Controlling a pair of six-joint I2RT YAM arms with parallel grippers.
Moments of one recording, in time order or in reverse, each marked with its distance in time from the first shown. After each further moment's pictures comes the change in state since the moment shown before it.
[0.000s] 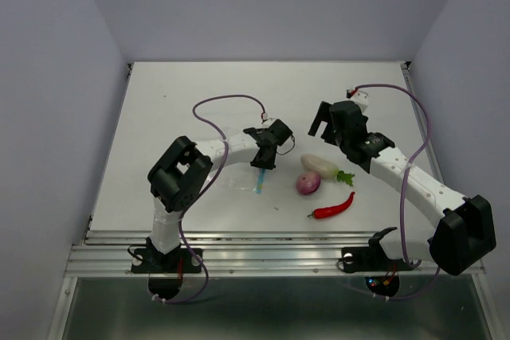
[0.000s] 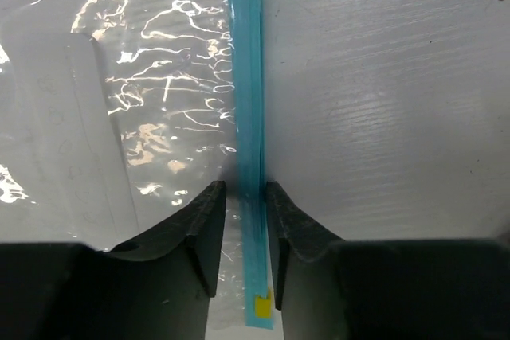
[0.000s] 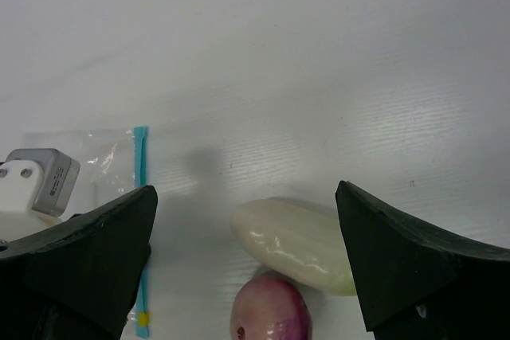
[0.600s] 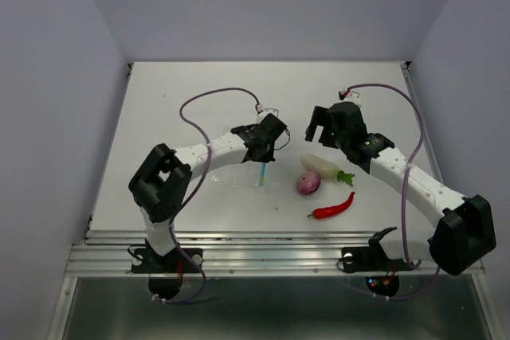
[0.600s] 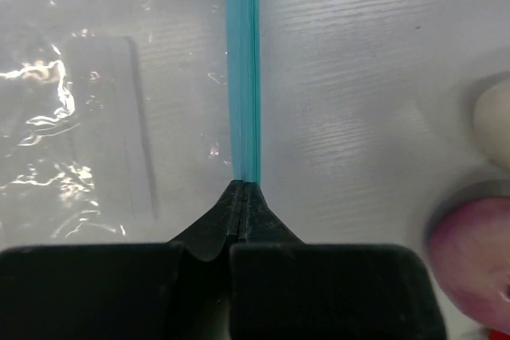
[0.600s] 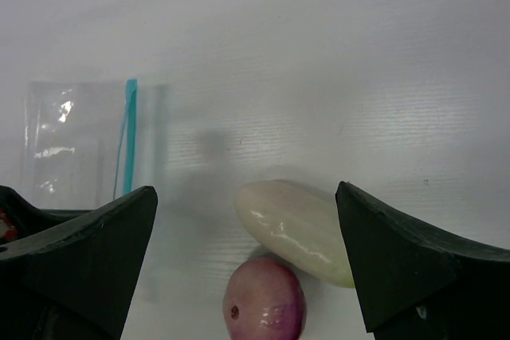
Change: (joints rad) left arm 0.004 -0.104 -0.053 0.056 0.012 -0.013; right arm 0.000 0.000 -0.010 0.000 -0.089 -0.070
